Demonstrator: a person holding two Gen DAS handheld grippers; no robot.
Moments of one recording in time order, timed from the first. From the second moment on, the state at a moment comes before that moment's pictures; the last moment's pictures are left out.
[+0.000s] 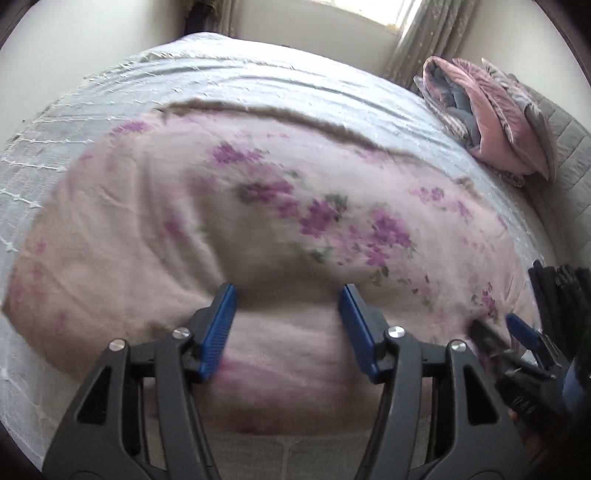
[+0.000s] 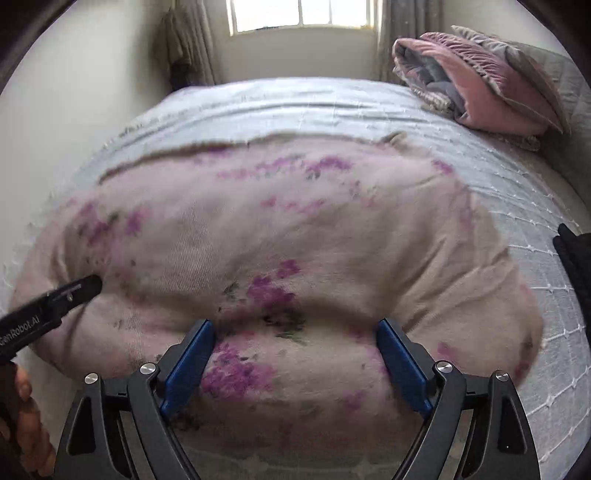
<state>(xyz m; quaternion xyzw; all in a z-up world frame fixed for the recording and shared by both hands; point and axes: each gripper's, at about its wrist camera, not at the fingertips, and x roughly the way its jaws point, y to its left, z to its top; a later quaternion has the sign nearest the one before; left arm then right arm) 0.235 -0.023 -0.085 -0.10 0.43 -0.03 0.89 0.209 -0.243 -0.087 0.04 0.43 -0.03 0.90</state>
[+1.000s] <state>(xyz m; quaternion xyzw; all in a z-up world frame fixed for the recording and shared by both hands) 0.218 0.116 -0.104 -0.16 0.44 0.09 0.88 0.166 -0.373 -0.100 0.26 0.41 -0.21 0.85</state>
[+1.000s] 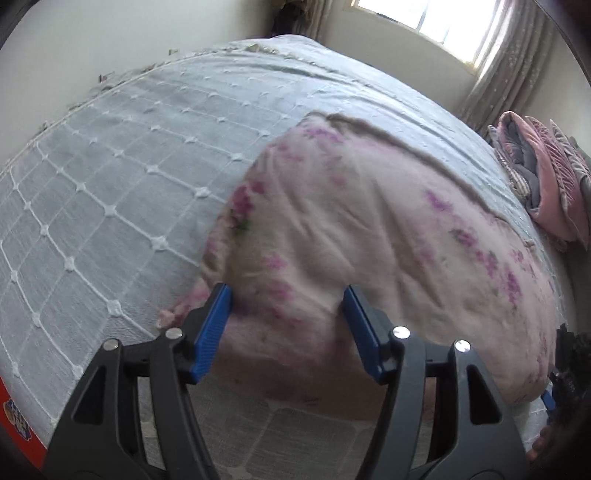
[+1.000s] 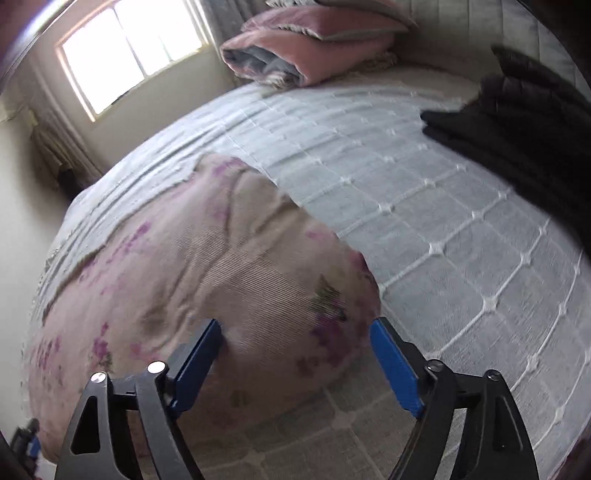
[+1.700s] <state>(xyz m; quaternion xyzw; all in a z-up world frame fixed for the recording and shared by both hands) 0.193 0.181 -0.095 -0.29 0.42 0.02 0.86 0.148 -0.430 -0.139 0.53 0.35 -0.08 0.77</state>
